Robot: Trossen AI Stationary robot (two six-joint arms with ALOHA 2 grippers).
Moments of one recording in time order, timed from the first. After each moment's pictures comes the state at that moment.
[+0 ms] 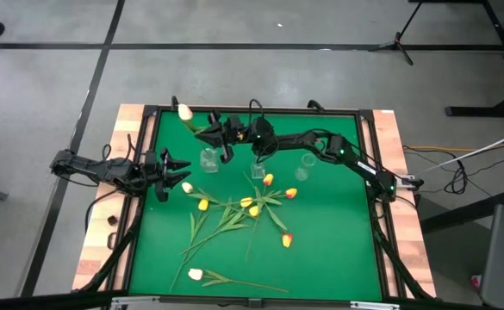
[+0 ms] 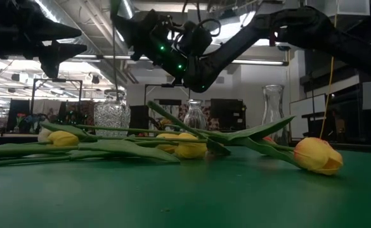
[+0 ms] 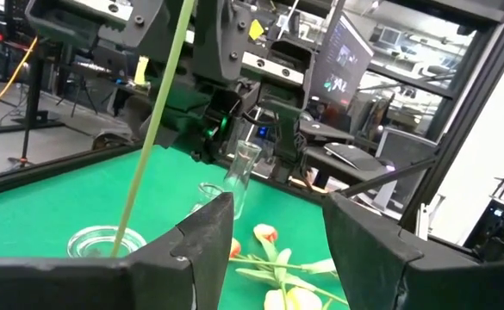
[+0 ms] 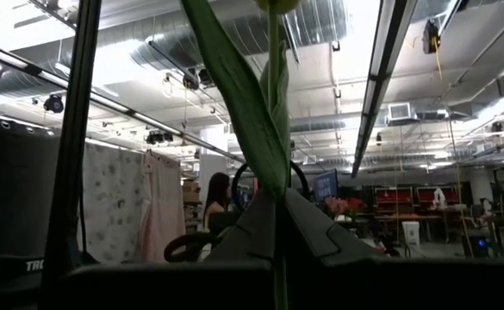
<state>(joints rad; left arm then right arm) -0.24 0.01 0.03 0.07 -0.46 -0.30 -0.27 2.50 1.87 1.33 -0.53 0.37</state>
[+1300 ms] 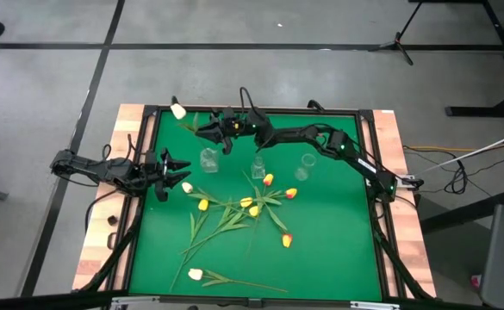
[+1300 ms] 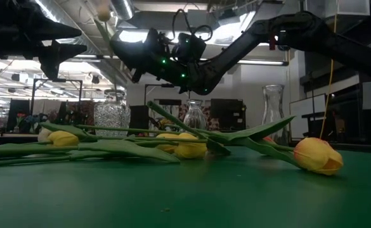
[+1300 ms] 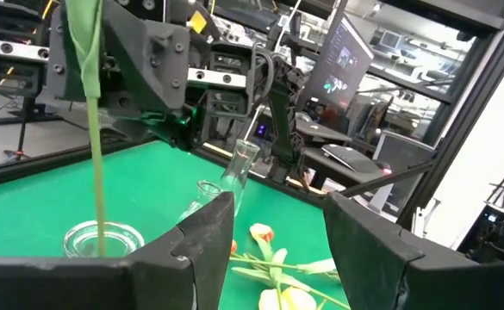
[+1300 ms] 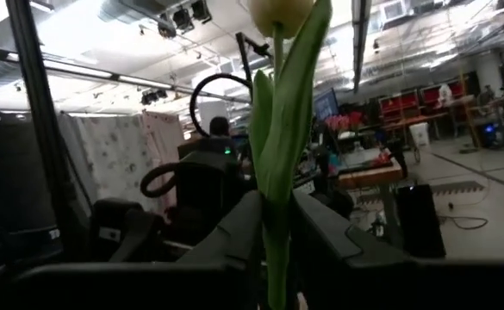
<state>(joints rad) -0.24 0.01 0.03 0.07 -0.46 -0.33 -0.33 2.50 1.87 1.10 -0.65 0.49</state>
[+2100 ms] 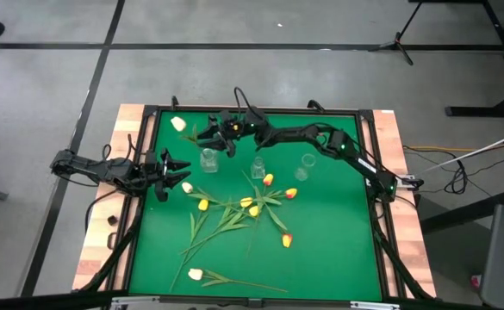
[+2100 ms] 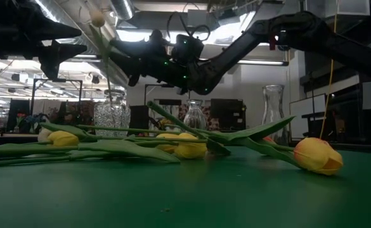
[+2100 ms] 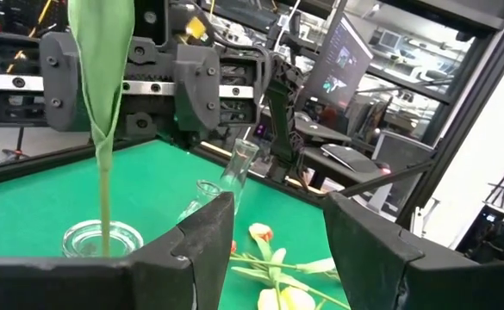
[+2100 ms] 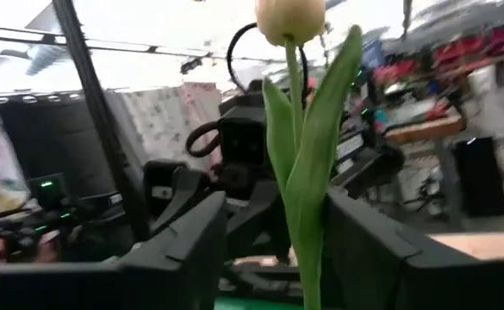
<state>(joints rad) -0.24 0.01 0.03 0.07 -0.46 -0.34 -0.35 2.50 1.87 1.04 -0.82 0.57</state>
